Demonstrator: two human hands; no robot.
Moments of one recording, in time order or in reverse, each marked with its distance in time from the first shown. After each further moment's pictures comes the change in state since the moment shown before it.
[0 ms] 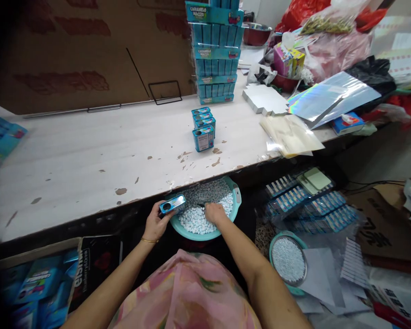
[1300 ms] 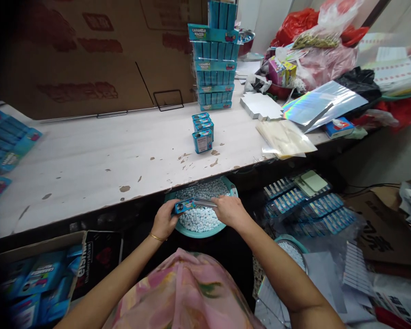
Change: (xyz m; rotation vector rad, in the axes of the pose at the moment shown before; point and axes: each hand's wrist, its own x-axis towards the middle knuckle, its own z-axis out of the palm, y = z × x) left_hand -0.012 0.033 0.013 0.316 -0.105 0.305; right_hand -0.099 0.017 -0.097 -0.097 0.177 -0.086
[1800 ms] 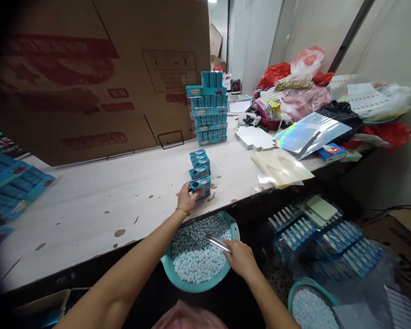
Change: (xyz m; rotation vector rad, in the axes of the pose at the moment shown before) left_hand 0.195 0.063 0.024 -0.277 0.202 -0.077; right_hand -0.001 0.042 0.064 0.402 0.103 0.185
